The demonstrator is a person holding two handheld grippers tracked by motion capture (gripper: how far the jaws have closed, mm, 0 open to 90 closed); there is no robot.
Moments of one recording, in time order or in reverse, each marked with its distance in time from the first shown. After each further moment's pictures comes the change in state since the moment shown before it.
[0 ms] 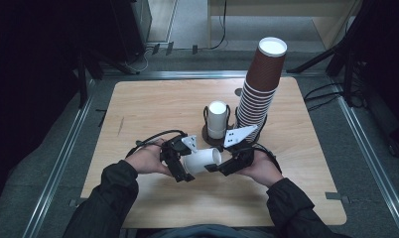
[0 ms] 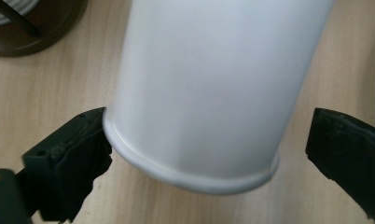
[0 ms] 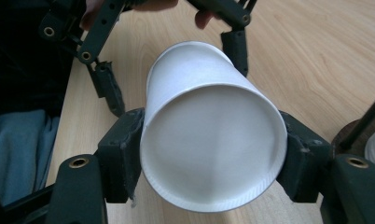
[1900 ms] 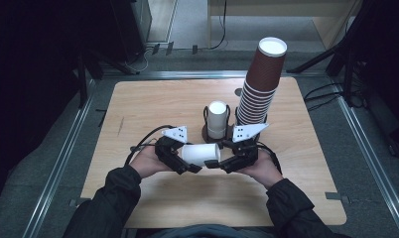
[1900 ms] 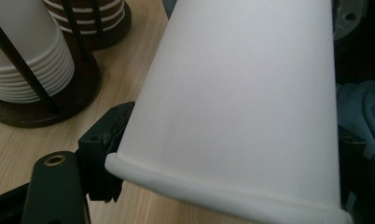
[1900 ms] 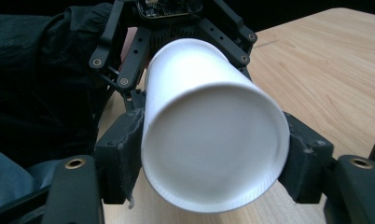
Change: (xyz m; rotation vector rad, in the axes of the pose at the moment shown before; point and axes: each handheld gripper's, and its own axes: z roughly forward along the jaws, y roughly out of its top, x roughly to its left) left arm 0.001 -0.010 -0.016 -0.357 -0.060 -0.064; right arm 0.003 0.003 -0.013 -0.187 0.070 0.065
